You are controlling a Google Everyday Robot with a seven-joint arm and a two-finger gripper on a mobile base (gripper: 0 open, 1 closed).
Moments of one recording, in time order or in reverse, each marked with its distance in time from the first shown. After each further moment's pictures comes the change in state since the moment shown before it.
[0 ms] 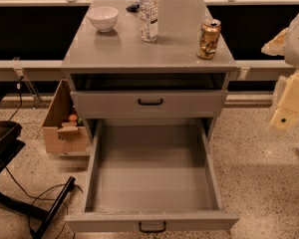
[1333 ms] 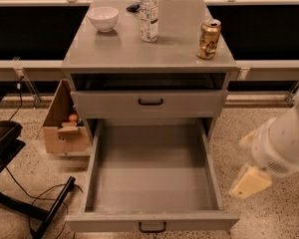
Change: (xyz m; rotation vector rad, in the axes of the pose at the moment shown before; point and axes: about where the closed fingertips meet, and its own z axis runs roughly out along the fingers) arm 0.047 0.083 0.158 -0.035 0.000 0.150
